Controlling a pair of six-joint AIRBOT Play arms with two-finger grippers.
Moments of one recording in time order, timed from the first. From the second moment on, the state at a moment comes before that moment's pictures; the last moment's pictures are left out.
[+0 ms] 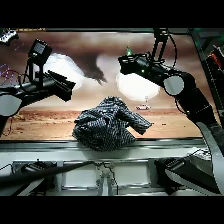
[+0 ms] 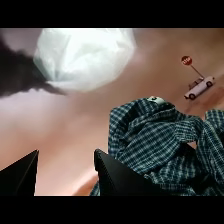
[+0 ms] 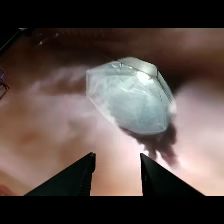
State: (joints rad) left arm -0.35 -0.86 1.04 1.28 -0.82 -1.20; right arm 0.42 -1.12 1.21 -1.13 0.52 1.45
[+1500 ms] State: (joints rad) left arm -0.30 -0.85 0.65 1.26 -0.97 -1.69; right arm 0.42 -1.12 1.21 -1.13 0.52 1.45
